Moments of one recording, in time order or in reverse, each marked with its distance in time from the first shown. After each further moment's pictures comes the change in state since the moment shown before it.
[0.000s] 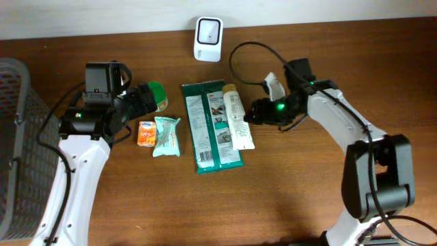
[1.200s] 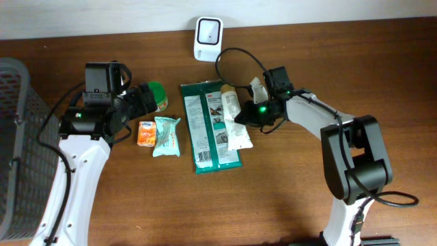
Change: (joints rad) left arm 0.000 0.000 0.000 0.001 0.000 0.000; right arm 0.080 0.162 -0.027 0.272 0.000 0.161
